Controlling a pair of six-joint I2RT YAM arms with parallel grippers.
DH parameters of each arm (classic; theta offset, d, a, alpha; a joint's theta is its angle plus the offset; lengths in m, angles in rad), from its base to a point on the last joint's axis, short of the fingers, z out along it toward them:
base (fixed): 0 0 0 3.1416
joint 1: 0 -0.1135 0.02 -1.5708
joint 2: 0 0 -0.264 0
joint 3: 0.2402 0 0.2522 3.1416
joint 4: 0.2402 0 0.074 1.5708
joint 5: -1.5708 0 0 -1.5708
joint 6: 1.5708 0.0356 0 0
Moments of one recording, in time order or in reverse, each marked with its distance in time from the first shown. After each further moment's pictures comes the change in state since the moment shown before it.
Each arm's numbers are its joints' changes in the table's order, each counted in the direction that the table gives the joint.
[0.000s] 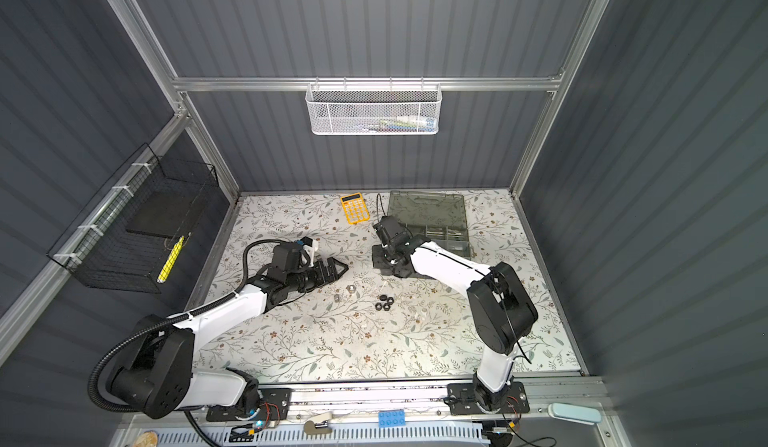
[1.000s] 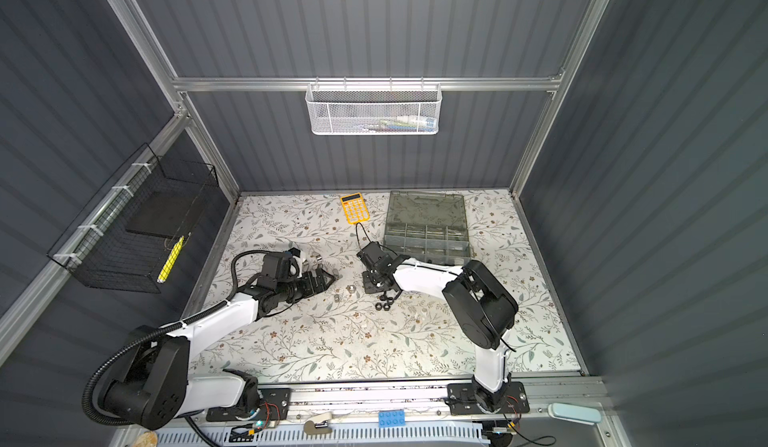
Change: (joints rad) left arm -0.118 0.076 -0.117 0.079 0.031 0.085; right arm -0.157 -0.097 -0.105 -0.049 -0.064 0.039
